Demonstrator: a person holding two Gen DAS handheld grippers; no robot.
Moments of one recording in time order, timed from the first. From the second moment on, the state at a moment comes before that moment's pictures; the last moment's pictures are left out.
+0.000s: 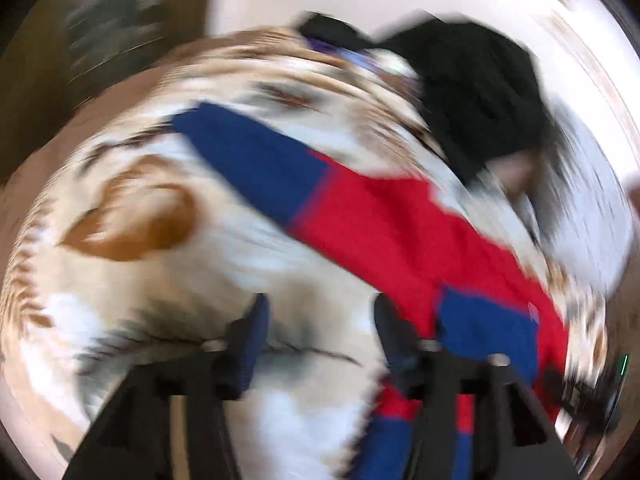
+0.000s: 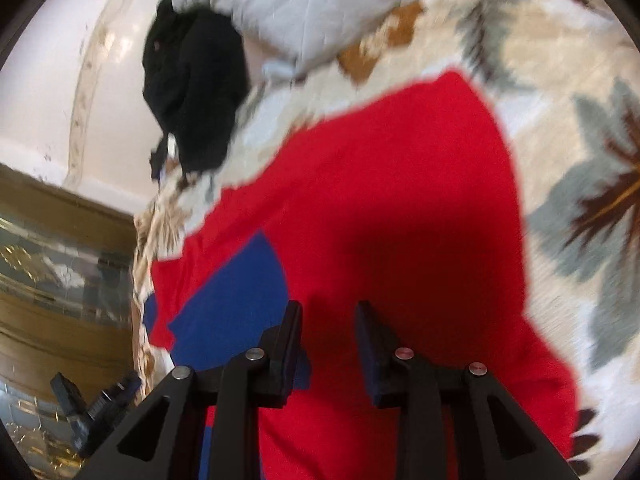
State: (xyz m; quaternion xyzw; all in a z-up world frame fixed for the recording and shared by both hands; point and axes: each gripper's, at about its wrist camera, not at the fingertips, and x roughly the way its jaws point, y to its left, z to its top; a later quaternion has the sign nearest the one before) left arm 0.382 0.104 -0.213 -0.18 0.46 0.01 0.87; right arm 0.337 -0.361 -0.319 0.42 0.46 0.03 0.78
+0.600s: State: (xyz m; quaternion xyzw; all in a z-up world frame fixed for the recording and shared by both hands) left arm 0.519 0.188 -0.287 -0.35 0.46 0.06 0.81; right arm 0.337 -0.360 -0.294 0.40 0.40 0.02 0.83
